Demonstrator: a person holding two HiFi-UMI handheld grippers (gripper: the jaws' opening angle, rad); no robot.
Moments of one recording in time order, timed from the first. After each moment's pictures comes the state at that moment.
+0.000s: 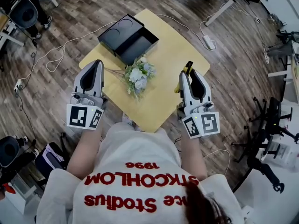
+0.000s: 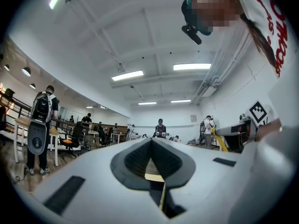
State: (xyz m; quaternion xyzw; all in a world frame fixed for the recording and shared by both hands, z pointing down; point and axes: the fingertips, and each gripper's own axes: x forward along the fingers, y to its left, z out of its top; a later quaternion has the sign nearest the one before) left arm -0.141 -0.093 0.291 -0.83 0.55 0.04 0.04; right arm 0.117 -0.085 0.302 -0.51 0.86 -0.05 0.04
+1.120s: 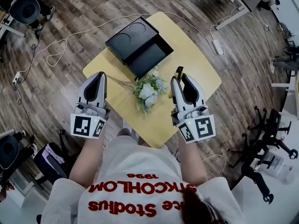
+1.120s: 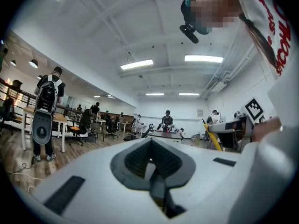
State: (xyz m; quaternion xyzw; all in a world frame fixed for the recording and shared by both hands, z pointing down) left arm -0.193 -0.140 0.355 -0.82 0.57 0.01 -0.02; right arm 0.031 -0.159 0.343 -0.45 0.89 -0.09 0.00
